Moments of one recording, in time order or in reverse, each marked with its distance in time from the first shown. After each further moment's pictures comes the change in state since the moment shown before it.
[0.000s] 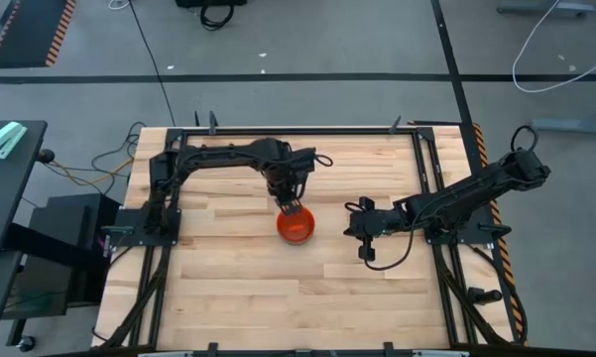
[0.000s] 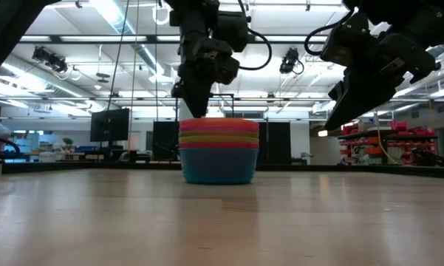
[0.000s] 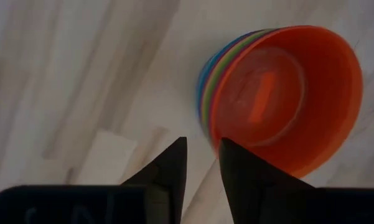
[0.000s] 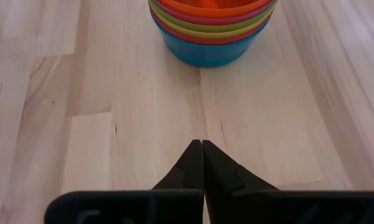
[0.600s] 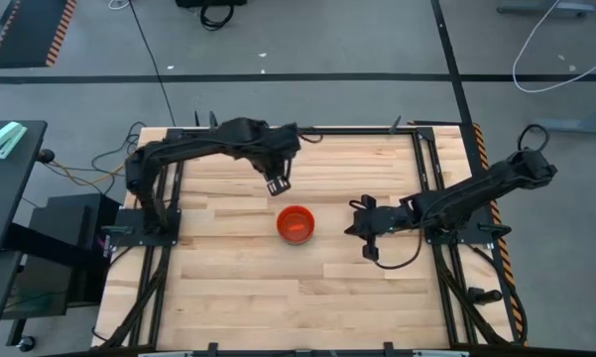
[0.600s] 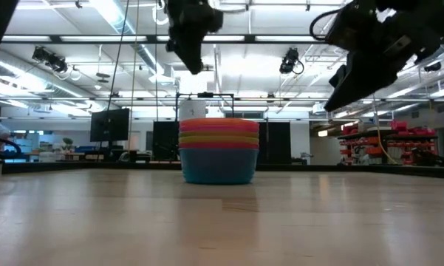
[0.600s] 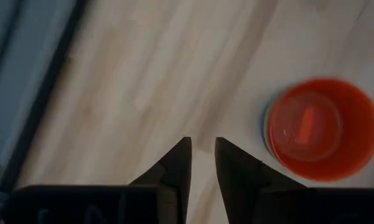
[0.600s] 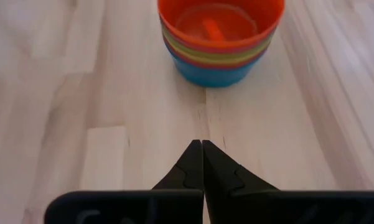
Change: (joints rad) left arm 0.008 -0.197 0.096 -0.073 -0.327 0.091; right arm 0.012 -0.088 0.002 -0.012 -0.004 -0.029
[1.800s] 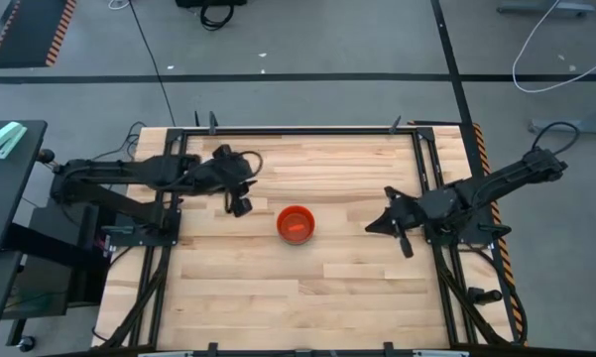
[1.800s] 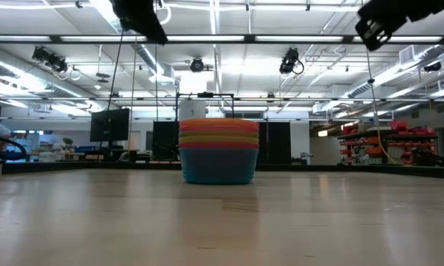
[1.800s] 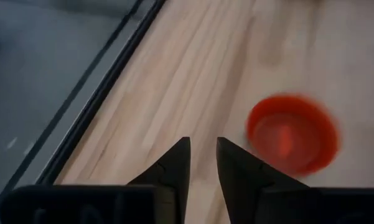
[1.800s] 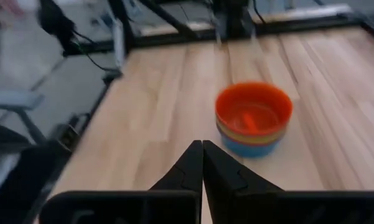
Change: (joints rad) left arm -0.225 -0.626 -0.687 0.520 -0.262 0.006; right arm 0.117 -0.466 -0.001 -0.093 -0.024 -0.018
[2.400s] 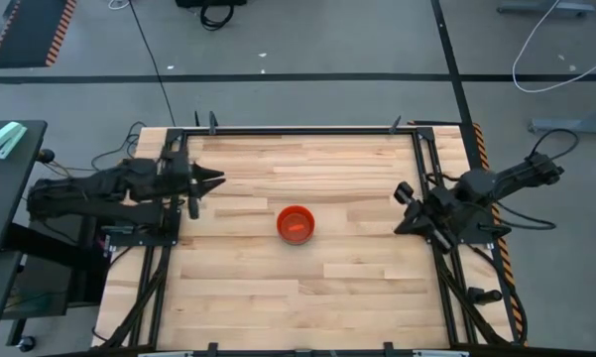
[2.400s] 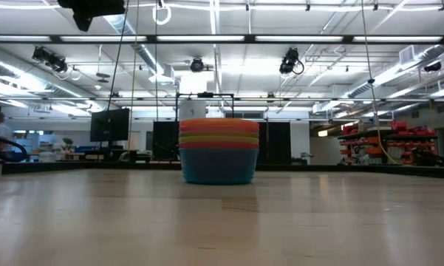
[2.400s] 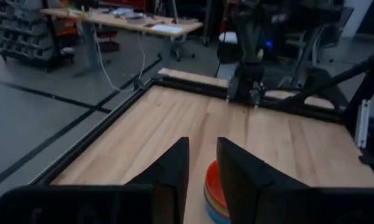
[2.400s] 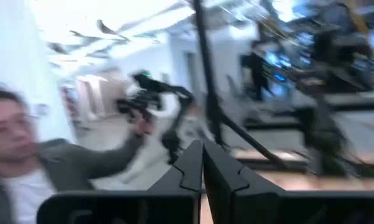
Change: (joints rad) left arm -0.006 -0.650 -0.447 0.360 0.116 0.000; right arm 0.000 -0.206 -0.089 0.461 -0.319 -0.050
